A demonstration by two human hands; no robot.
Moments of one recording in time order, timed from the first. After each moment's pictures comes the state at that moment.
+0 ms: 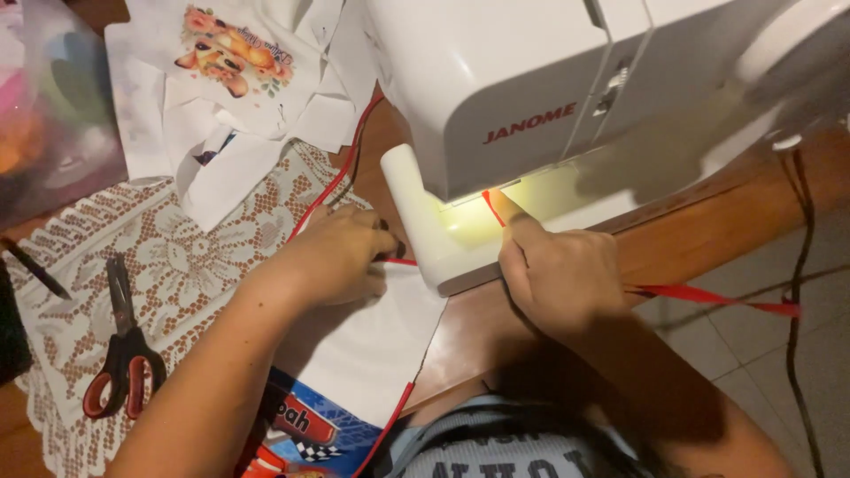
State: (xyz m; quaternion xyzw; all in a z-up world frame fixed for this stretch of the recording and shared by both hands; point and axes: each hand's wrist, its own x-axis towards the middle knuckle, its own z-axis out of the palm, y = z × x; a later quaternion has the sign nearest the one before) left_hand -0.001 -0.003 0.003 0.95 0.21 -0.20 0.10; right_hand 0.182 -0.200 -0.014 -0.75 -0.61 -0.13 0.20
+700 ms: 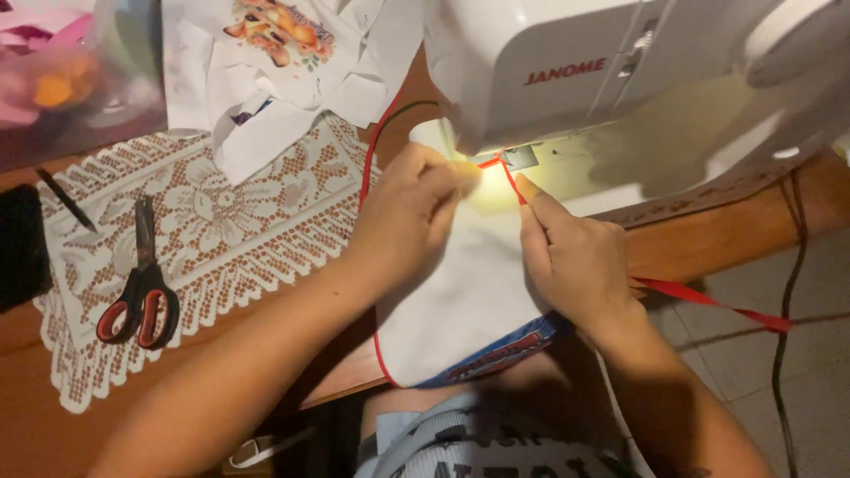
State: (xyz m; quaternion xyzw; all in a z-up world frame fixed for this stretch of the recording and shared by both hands) left_hand 0.015 -0.055 -0.027 0.89 0.21 0.33 0.23; right_hand 0.175 -0.209 -0.027 -0.75 -0.58 -0.14 0.29
